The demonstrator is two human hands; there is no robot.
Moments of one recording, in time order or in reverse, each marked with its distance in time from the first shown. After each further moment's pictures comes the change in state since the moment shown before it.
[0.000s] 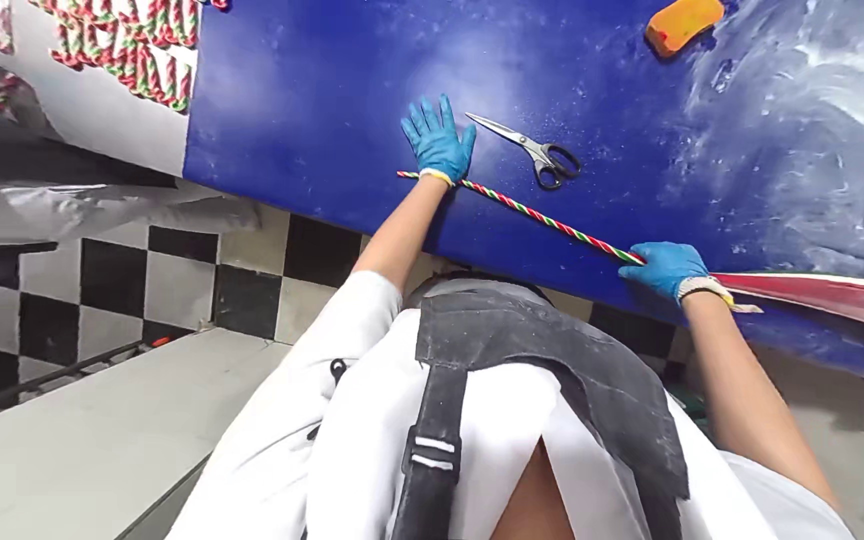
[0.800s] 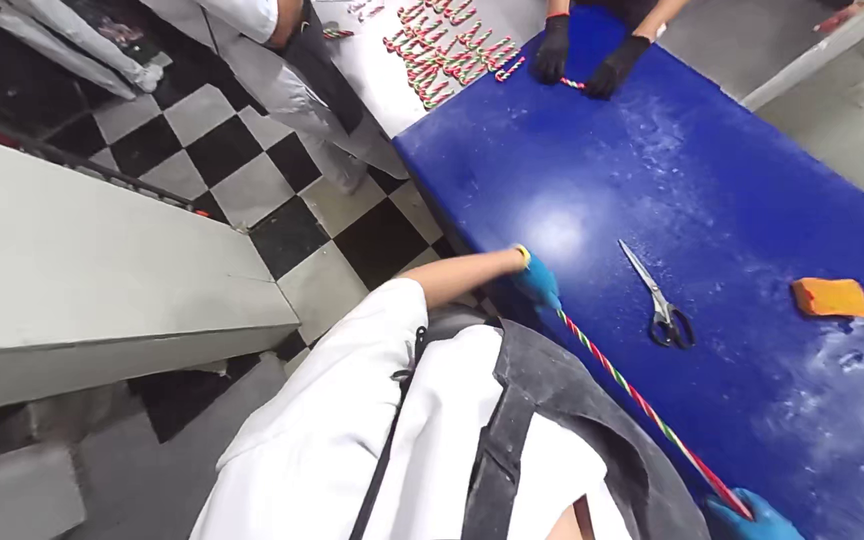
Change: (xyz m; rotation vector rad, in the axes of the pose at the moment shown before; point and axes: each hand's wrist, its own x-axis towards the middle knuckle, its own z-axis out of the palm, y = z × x) left_hand -0.148 -0.114 -0.136 -0.307 -0.660 -0.149; right_hand -0.026 0.042 0.033 0.053 0.171 0.087
